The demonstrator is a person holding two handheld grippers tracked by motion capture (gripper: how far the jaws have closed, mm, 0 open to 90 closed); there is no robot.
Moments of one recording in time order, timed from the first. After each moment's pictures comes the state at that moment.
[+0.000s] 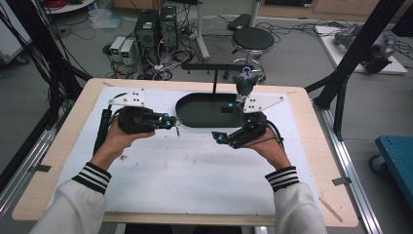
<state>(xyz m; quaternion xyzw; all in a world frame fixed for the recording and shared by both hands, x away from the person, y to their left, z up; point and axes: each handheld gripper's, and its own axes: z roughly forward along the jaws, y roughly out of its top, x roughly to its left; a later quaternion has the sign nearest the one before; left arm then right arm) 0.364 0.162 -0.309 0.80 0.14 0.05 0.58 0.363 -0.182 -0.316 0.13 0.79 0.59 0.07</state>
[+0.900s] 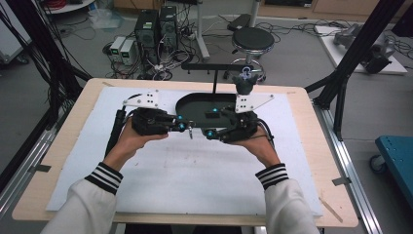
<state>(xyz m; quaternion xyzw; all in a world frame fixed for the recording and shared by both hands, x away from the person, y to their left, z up) 0.362 0.132 -0.307 0.80 0.11 0.03 0.59 0.369 -0.163 -0.319 0.08 0.79 0.61 0.04</state>
